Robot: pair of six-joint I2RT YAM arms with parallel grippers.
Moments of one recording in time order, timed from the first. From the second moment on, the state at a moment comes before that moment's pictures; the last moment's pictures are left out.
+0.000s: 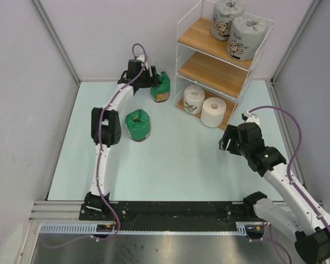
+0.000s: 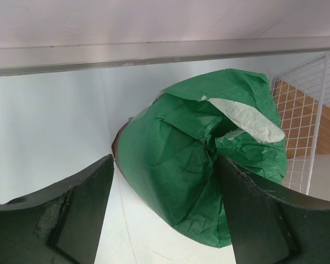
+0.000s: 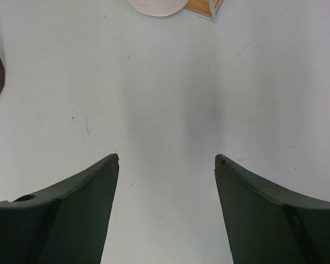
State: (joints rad) left arm -0.22 2.50 2.26 -0.30 0.19 -0.30; right arm 0.42 0.85 0.79 -0.63 0.20 0.55
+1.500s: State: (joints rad) left arm -0.28 1.78 1.79 -0.39 0.19 -0.20; right arm 0.41 0.81 0.79 -0.63 0.17 0.55
